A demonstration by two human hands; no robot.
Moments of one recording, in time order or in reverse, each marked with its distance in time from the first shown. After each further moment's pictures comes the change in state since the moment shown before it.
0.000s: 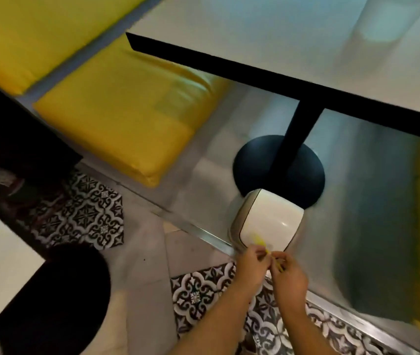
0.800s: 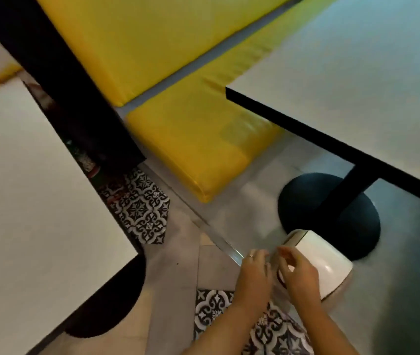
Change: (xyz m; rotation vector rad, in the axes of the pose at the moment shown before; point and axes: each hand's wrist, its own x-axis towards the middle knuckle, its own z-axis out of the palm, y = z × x) left_hand -0.053 0.047 -0.081 0.319 0.373 0.245; right_hand 0.006 -0.120 -0.003 -0.074 -0.342 -0.288
